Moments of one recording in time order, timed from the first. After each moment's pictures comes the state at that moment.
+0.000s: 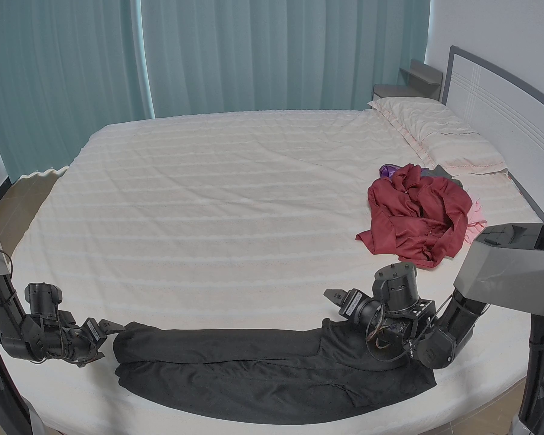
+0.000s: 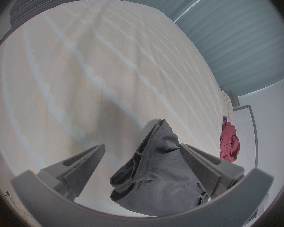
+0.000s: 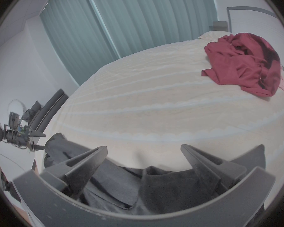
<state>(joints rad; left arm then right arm) 0.29 2.09 -0.30 -0.86 -0.38 -0.58 0.56 2.27 -0.69 -1.02 -0.18 0.90</state>
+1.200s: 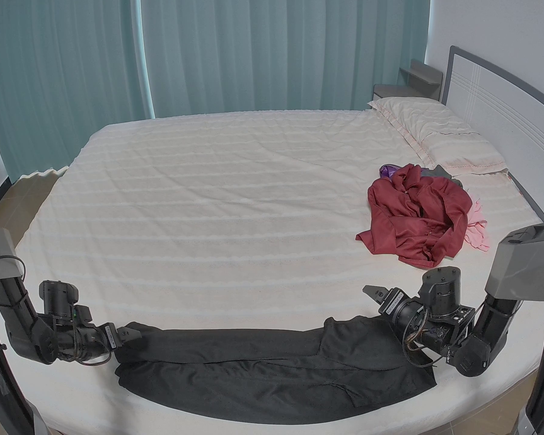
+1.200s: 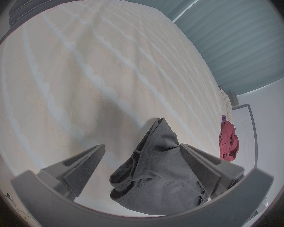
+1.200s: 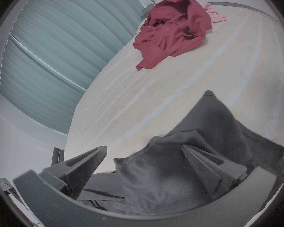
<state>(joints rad) 0.15 2.09 -0.31 -0.87 -0.28 -0.34 0.45 2.18 -0.43 -1.27 -0.17 0.94</state>
